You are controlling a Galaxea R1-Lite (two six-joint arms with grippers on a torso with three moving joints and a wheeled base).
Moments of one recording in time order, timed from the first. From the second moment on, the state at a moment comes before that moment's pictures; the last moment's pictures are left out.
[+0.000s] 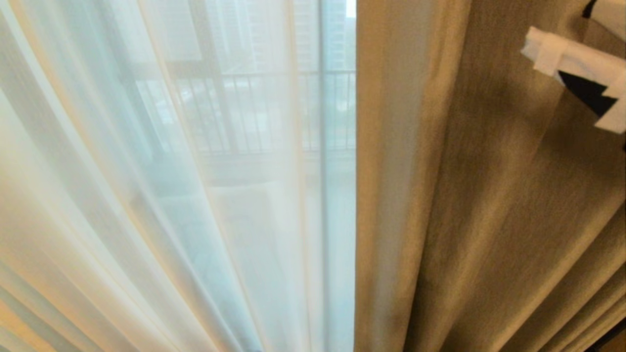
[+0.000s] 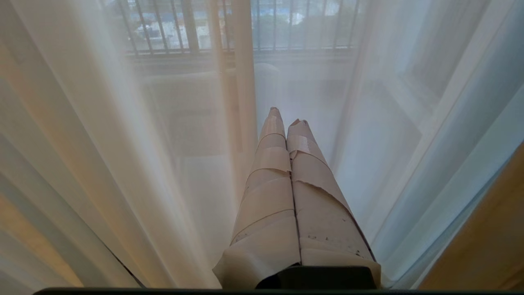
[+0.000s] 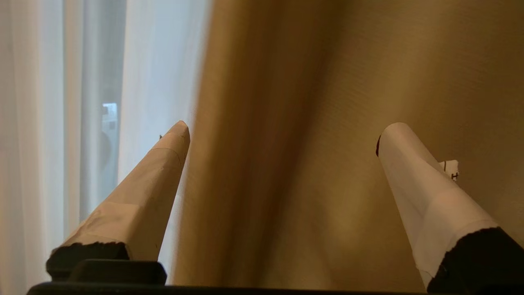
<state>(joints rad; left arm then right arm) 0.00 0.00 0.00 0.00 0.00 -0.02 0.70 1.12 -0.79 -0.76 -0.03 -0.30</state>
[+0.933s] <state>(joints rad) 0.00 0.00 0.00 0.00 0.00 -0.01 0.34 0.81 -0.46 -0.70 -0.02 -0.16</state>
